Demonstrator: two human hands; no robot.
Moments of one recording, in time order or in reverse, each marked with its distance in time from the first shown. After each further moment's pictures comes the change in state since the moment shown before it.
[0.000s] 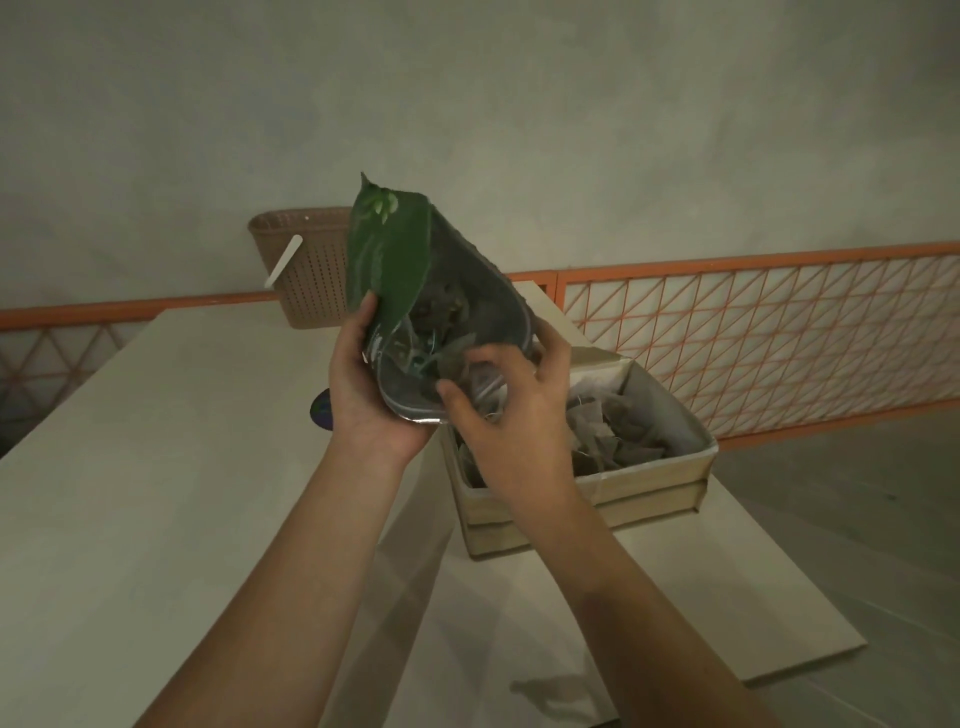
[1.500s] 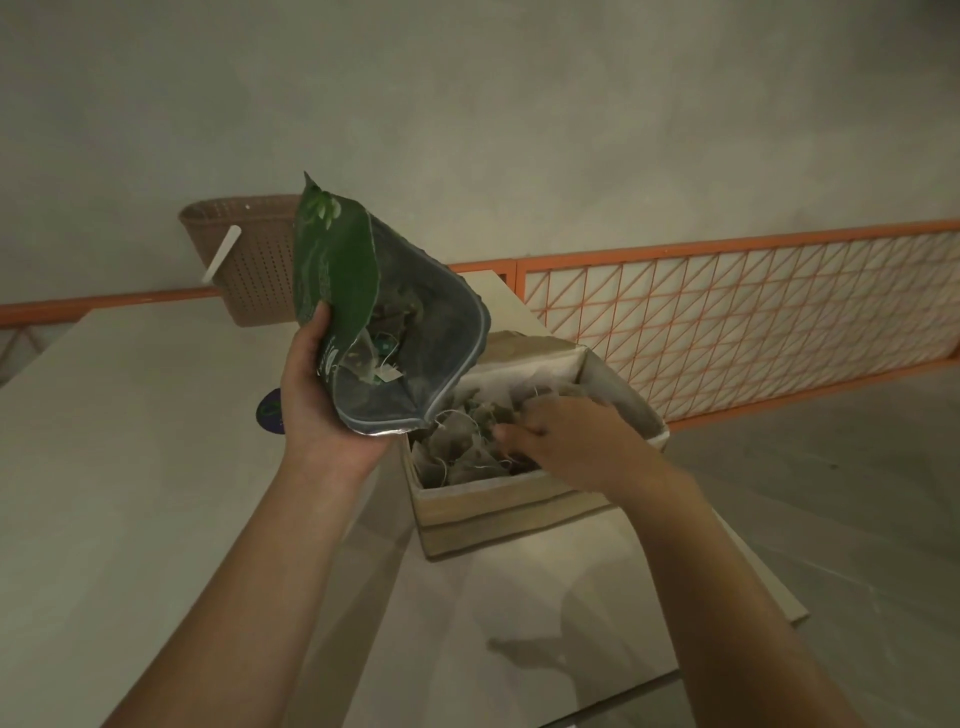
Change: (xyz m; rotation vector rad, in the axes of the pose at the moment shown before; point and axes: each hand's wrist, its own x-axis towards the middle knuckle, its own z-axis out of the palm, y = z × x) left_hand 0.005 -0.017 -0.006 -0.039 -0.014 -0.030; right_hand 0.022 0.049 -0.080 -0.653 -0.786 0.134
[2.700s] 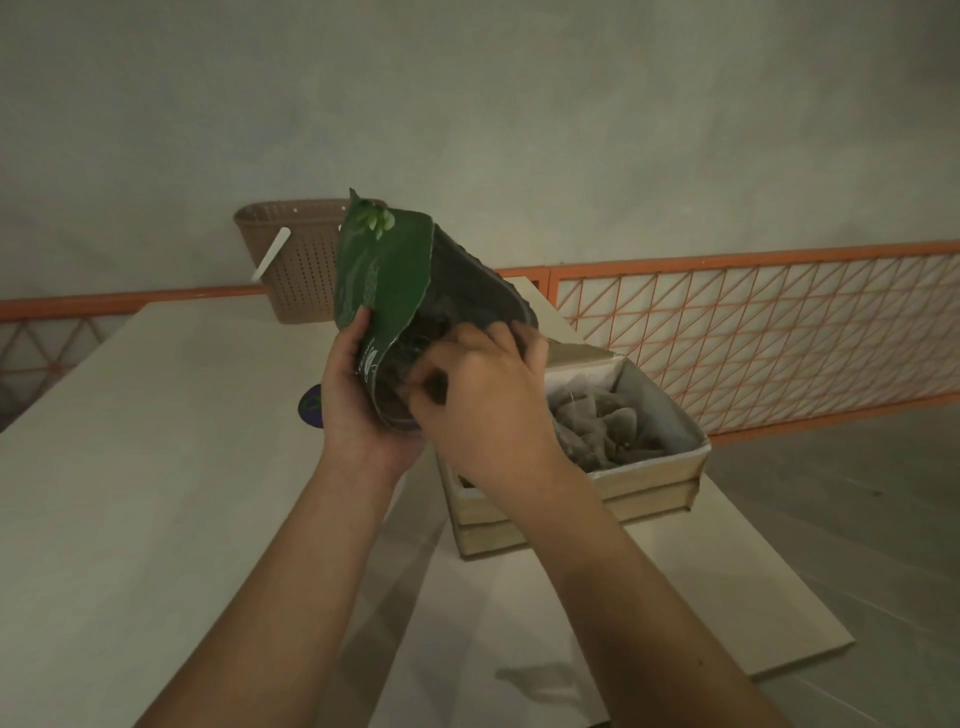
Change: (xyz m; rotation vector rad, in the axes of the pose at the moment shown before) left_hand -0.013 0.010 0.004 0.047 0.112 0.043; right_hand 0.021 -0.116 0.006 0.081 0.720 -0.177
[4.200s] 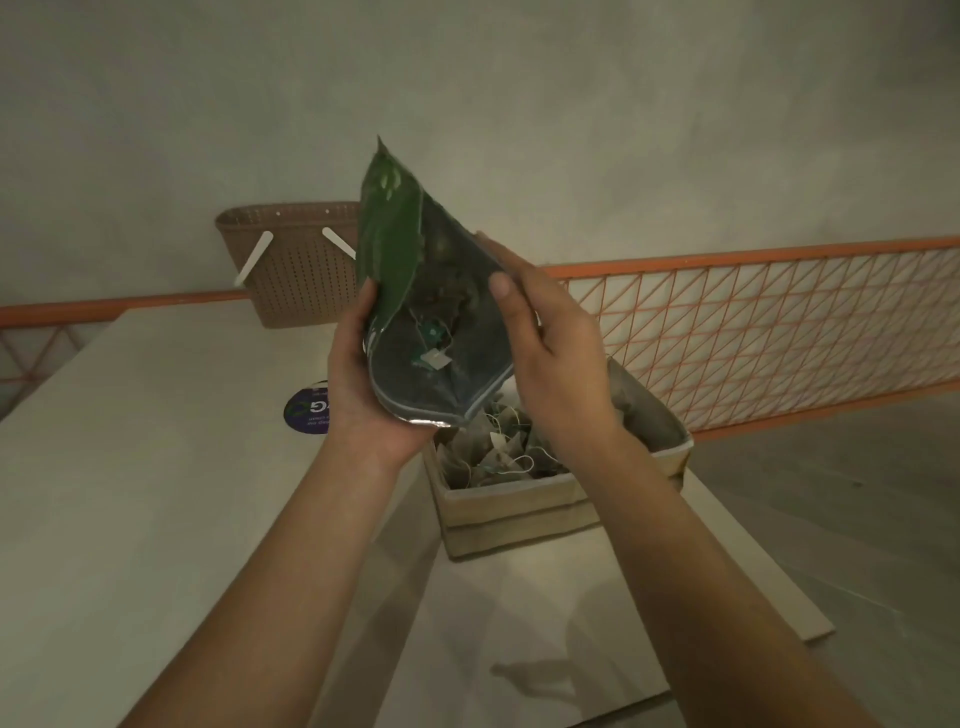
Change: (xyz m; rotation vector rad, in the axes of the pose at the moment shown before) left_hand 0.013 -0.007 0.015 -0.070 -0.248 -0.127; right_hand 0.017 0.044 -0.038 0.699 0.124 0.088
